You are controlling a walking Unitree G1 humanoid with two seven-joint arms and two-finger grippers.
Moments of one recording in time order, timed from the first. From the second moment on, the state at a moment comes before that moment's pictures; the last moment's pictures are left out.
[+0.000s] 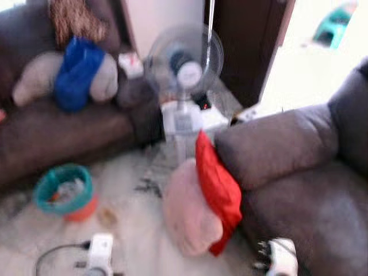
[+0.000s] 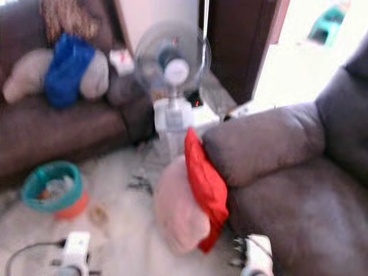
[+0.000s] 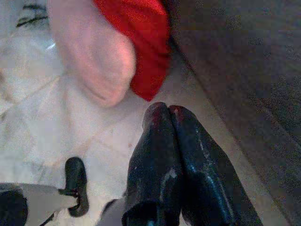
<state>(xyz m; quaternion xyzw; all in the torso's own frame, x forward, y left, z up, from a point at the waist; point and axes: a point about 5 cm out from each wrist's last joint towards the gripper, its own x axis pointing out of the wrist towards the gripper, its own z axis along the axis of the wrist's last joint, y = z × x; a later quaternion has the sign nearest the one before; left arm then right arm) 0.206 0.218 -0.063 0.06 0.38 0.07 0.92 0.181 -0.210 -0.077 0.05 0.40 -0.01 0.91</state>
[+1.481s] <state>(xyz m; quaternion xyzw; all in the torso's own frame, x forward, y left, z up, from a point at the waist) 0.196 0.222 -0.068 0.07 0.39 0.08 0.92 0.179 -0.206 -0.079 0.05 0.41 -0.01 0.91</state>
